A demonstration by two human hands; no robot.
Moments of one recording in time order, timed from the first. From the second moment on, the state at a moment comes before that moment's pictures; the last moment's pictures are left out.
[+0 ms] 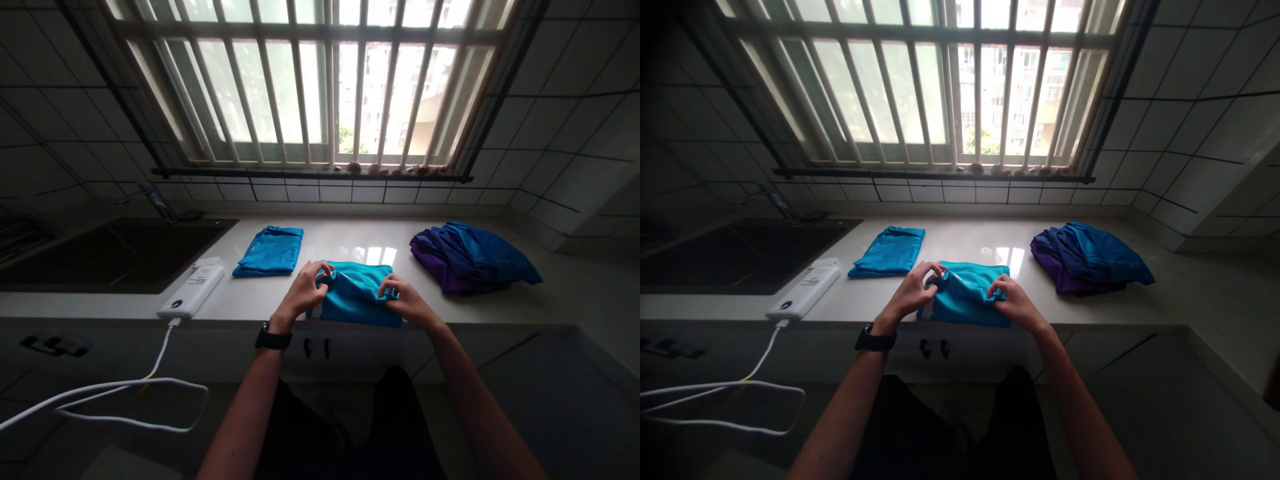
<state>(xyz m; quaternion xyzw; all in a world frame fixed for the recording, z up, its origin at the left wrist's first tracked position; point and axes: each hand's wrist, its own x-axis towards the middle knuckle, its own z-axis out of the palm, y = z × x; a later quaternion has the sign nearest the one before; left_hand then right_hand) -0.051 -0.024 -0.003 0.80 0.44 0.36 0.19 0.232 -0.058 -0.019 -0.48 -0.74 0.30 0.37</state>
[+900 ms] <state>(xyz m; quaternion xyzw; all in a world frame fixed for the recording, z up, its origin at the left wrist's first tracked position) 0.008 -0.004 -0.025 0.85 0.47 0.22 0.09 0.220 -0.037 -0.027 -0.58 -0.72 0.03 0.37</state>
